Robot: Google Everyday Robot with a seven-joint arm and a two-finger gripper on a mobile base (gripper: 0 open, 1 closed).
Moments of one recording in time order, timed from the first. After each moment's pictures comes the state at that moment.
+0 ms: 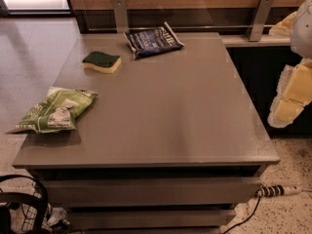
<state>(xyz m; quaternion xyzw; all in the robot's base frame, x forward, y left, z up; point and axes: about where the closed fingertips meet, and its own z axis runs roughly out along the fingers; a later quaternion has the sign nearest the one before) 0.438 -0.212 0.992 -0.60 0.78 -0.05 0.18</state>
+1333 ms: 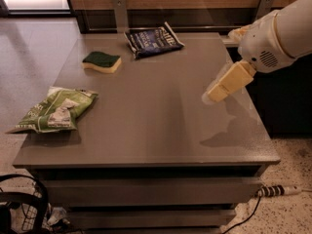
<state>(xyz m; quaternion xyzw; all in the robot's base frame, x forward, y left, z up) 0.524 -0.144 0.953 -0.52 0.77 0.08 0.37</state>
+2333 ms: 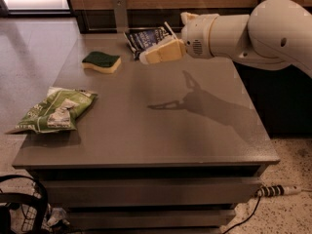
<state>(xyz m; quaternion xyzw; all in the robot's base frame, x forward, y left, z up) 0.641 -0.029 0.971 -0.41 0.68 0.22 0.57</state>
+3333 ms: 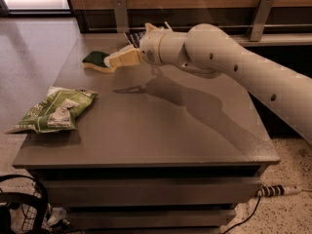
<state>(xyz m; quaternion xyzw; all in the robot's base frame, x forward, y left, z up) 0.708 0.071 0.920 -0.39 0.66 0.24 0.59</state>
